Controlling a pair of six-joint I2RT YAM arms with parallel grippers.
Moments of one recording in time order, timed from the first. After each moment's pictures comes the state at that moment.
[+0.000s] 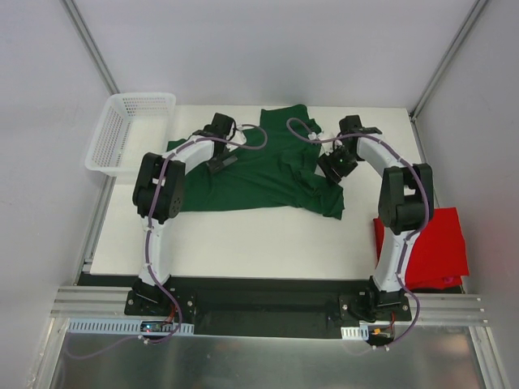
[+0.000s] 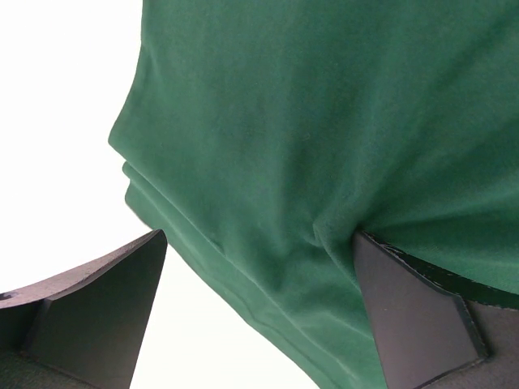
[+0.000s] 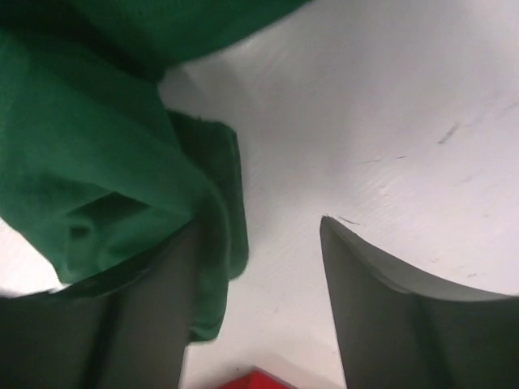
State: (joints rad) left arm -0.33 2.17 1.64 -0.49 -0.36 0.75; right arm 0.18 2.00 1.57 -0.83 -0.22 -0.61
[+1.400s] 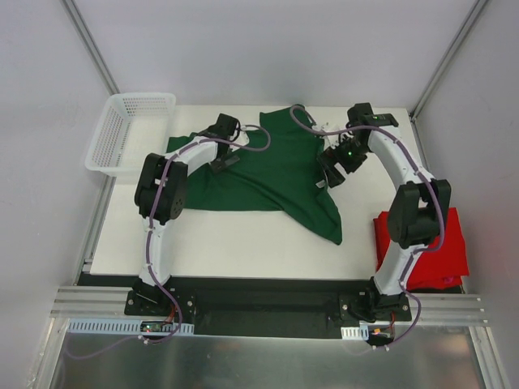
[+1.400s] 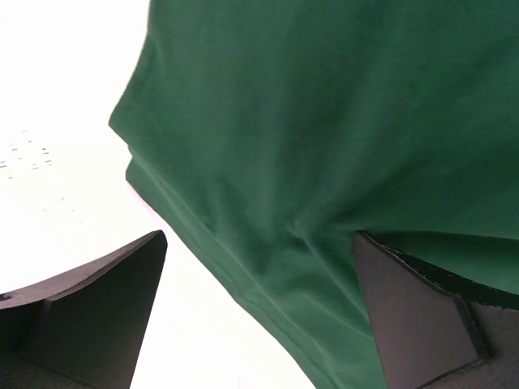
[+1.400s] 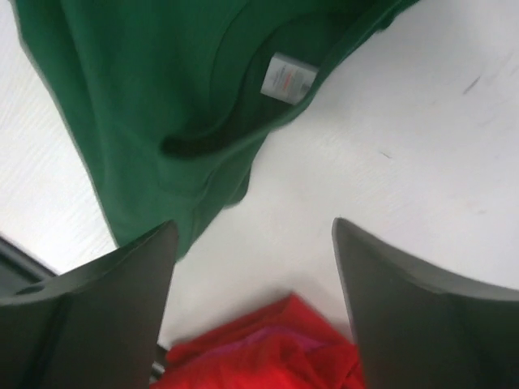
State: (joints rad) left arm -0.36 2.17 1.64 -0.47 -0.41 0.77; right arm 0.18 1.84 1.66 -1.16 -0.30 -0.64
